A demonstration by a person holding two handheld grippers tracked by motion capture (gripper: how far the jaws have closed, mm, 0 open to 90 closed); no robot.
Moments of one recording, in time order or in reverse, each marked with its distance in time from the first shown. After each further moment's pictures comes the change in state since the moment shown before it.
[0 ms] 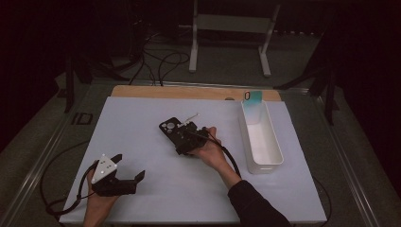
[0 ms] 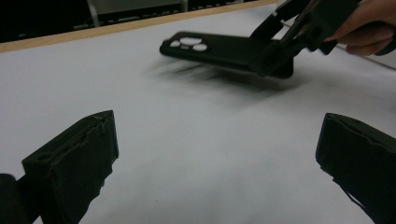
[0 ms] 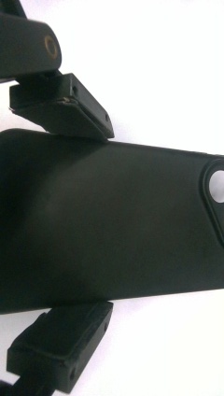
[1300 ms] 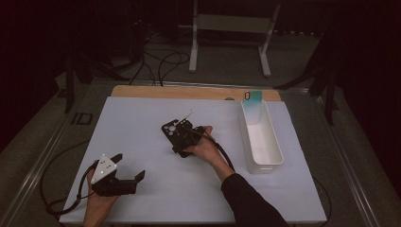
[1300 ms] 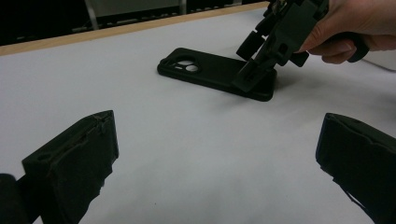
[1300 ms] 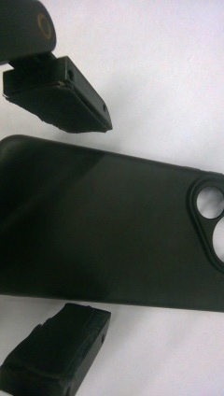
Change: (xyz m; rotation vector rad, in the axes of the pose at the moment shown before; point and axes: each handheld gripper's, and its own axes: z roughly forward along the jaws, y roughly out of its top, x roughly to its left) left arm 0.000 0.000 0.000 -0.009 -0.005 0.007; right arm -0.007 0.012 0.034 0.130 0.046 0.033
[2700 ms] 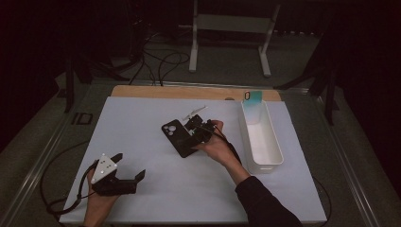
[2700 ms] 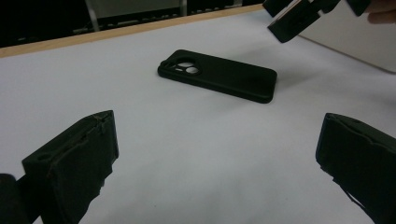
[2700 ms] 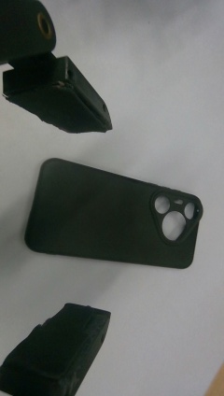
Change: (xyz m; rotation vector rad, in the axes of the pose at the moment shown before) left arm 0.000 0.001 0.000 -0.005 0.003 -0.001; right arm -0.002 -0.010 -0.067 -0.182 0.012 -0.056
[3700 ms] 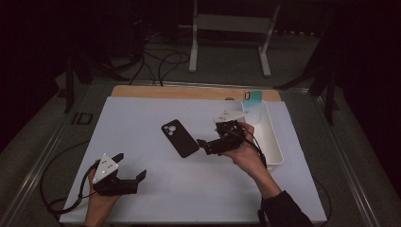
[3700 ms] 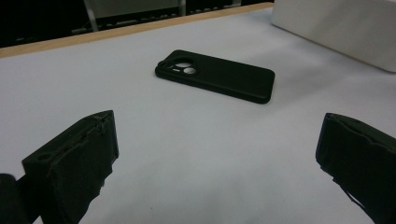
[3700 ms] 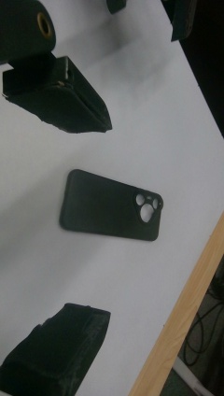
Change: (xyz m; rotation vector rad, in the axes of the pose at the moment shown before) left arm -0.002 0.001 0.002 0.003 -0.002 0.006; right arm -0.010 -0.041 -0.102 -0.247 0.015 0.017
